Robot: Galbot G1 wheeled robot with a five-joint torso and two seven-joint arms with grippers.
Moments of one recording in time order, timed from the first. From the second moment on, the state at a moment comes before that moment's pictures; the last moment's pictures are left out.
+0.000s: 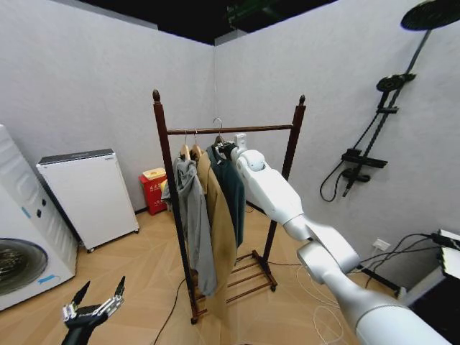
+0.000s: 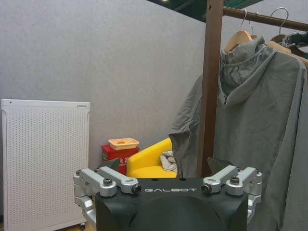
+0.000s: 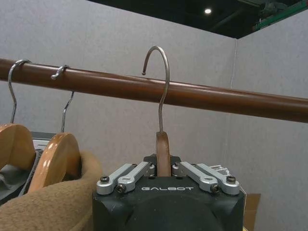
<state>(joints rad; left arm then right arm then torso) 1.83 -1.30 -0.87 -2.29 -0.49 -0.05 0.04 0.24 1.41 -0.08 0.92 0.54 -0.36 -0.01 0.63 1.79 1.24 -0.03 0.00</state>
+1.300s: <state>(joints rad) 1.83 -1.30 -0.87 -2.29 -0.49 -0.05 0.04 0.18 1.43 -0.05 0.96 0.52 -0.32 0.01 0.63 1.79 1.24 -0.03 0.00</state>
